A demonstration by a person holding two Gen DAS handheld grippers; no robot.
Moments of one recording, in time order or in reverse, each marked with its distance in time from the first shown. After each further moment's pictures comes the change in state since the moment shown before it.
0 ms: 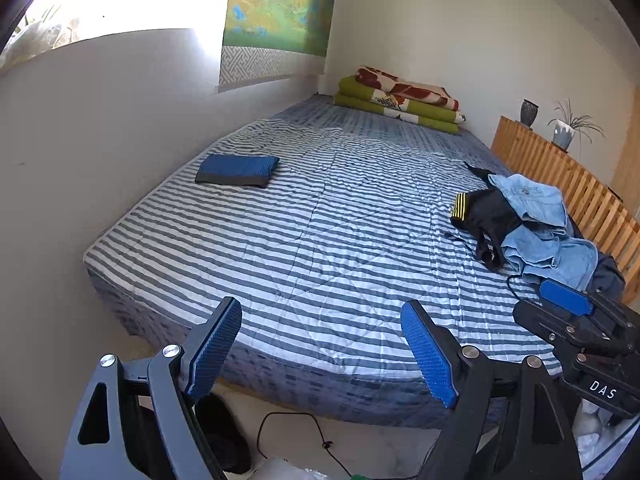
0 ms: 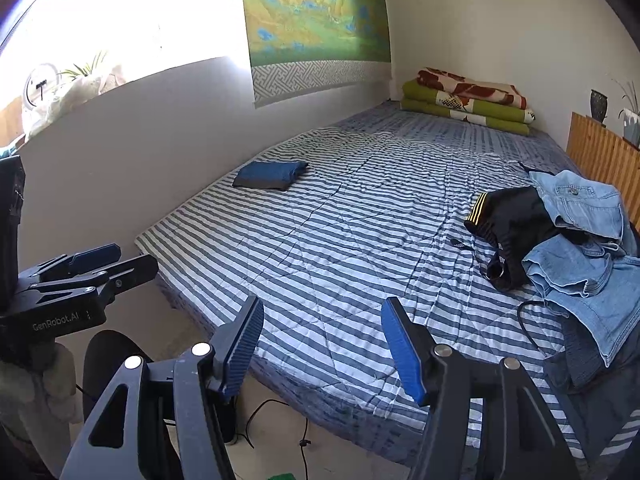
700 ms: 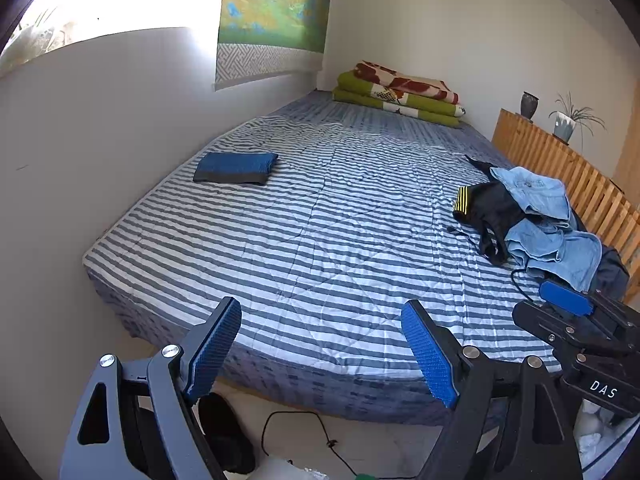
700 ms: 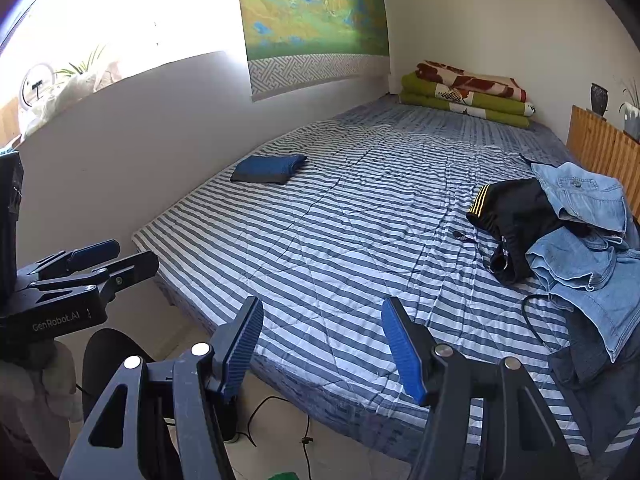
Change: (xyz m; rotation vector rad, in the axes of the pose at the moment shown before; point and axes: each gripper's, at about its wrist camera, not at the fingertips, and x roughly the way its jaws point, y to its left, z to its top) left arm 0.012 -0.006 0.001 0.022 0.014 0.007; right arm 0.007 -0.004 -0.002 0.023 0.024 0.007
